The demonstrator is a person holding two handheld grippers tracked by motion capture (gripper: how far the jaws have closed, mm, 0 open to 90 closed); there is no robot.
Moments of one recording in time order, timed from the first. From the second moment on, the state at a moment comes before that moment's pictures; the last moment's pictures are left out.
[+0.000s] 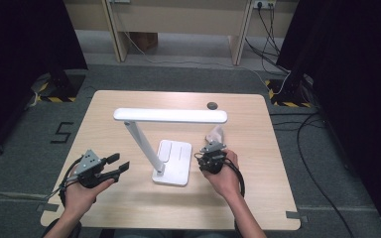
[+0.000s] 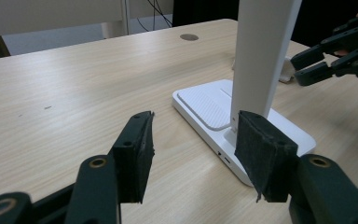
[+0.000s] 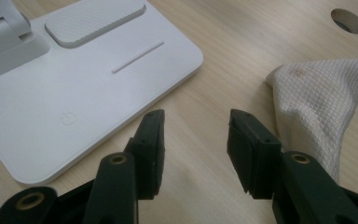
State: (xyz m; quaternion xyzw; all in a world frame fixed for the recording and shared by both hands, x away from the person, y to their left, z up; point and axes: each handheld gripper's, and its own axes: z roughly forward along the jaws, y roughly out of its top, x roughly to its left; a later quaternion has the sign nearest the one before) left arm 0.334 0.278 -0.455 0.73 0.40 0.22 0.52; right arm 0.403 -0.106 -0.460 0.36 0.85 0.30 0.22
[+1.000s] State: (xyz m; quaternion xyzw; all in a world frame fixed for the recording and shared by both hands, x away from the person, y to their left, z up) left arm 0.340 0.314 -0.481 0.71 0.45 0.24 0.49; right arm 0.374 -0.152 -0.466 0.40 0.82 0.33 0.23
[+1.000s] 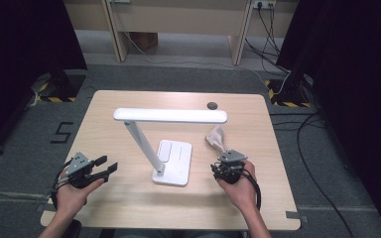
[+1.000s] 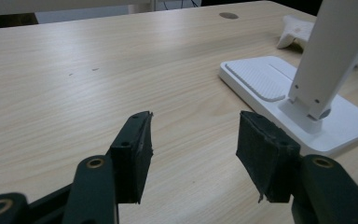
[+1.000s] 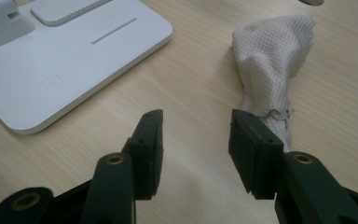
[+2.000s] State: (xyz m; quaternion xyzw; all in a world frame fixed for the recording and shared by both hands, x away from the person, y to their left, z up) left arm 0.339 0.320 -0.500 0.70 0.46 0.25 0.48; right arm 0.337 -0.204 -0.496 0.45 0.78 0.36 0.24
